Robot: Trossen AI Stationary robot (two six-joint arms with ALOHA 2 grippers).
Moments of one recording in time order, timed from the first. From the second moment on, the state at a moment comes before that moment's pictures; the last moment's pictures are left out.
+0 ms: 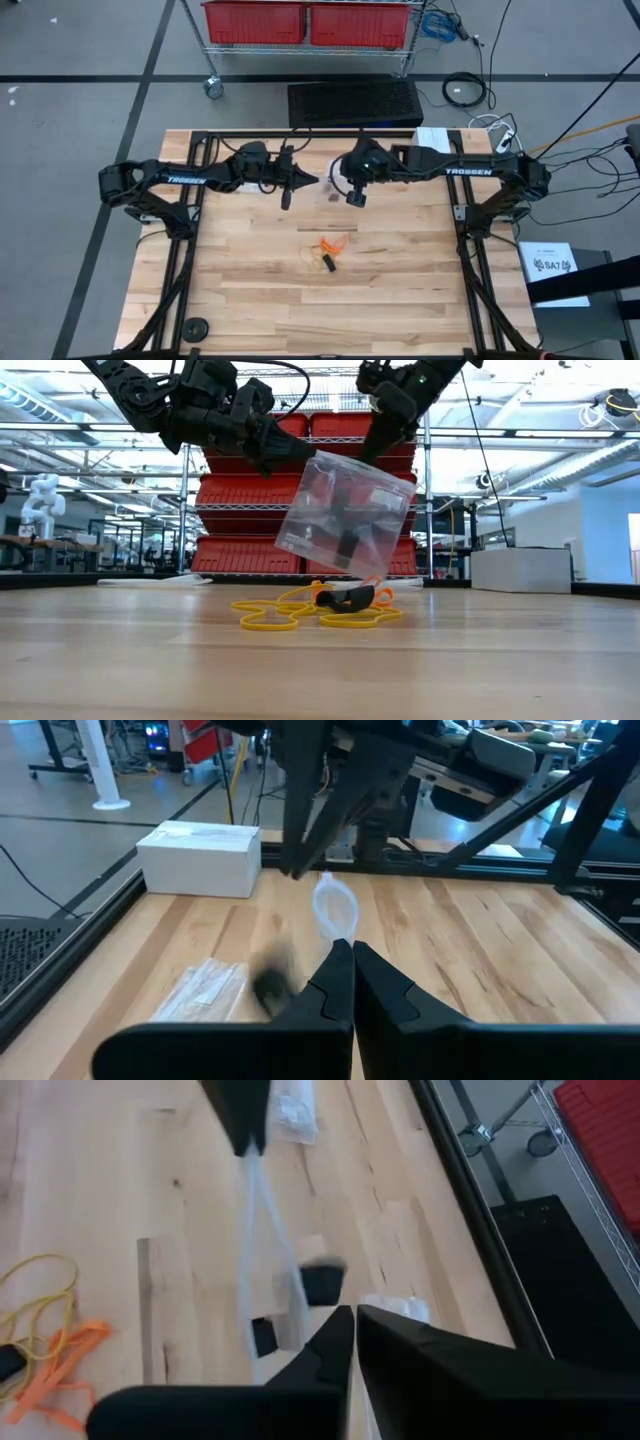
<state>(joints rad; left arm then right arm) 0.37 1.39 0.68 0.54 0.42 0.03 -0.18 1.52 1.28 -0.55 0.18 -0.10</state>
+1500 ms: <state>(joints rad) 0.54 1.06 0.61 0.21 0.22 0.11 -0.13 2.01 1.08 0.10 0.29 0.63</state>
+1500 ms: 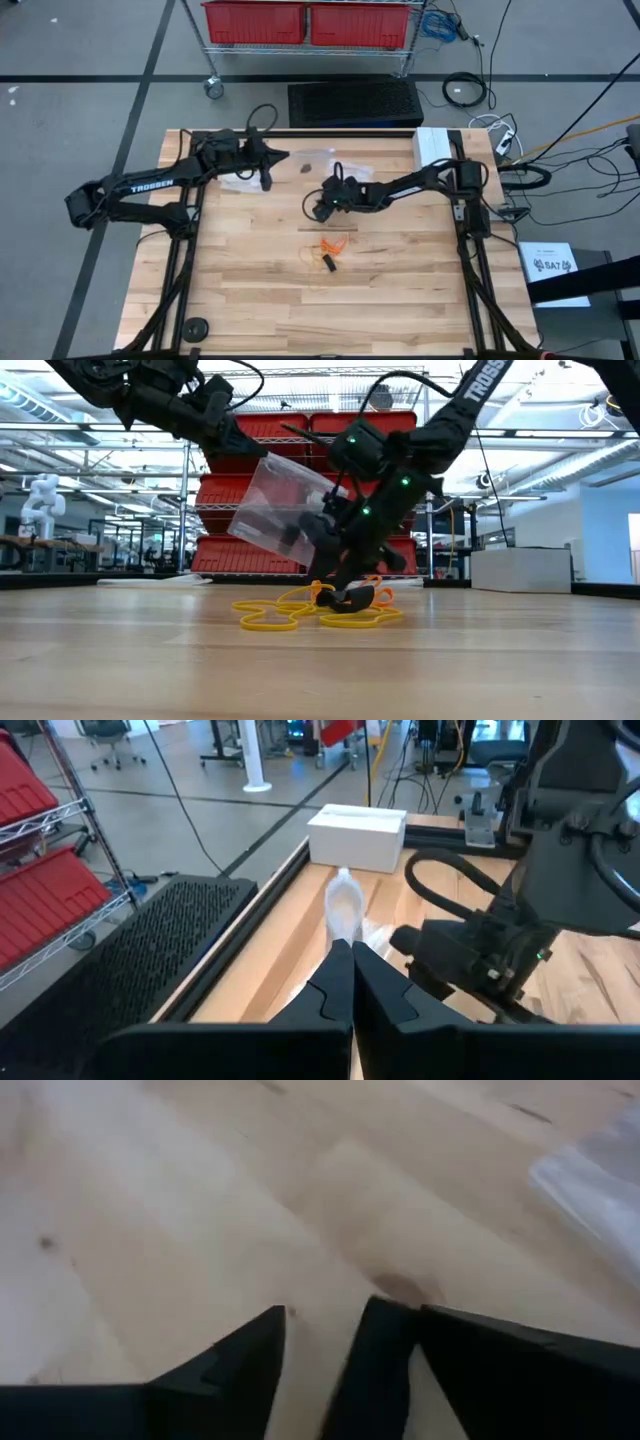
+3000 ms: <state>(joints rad) 0.46 1.13 0.61 0.27 0.34 0.11 -0.17 1.65 1.10 0.20 0.23 -0.16</state>
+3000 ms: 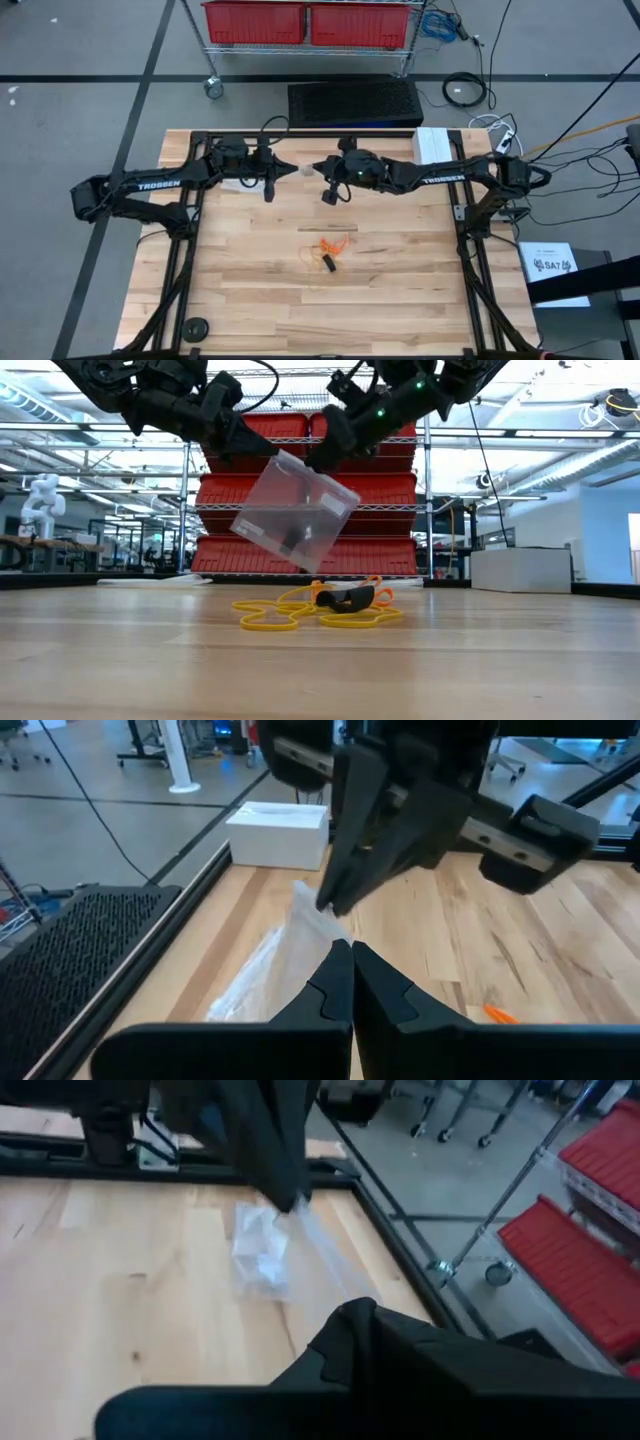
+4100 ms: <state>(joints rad) 0.46 1.13 0.61 0.28 0.30 0.11 -0.21 1.67 1.10 0.19 -0.05 -0.03</state>
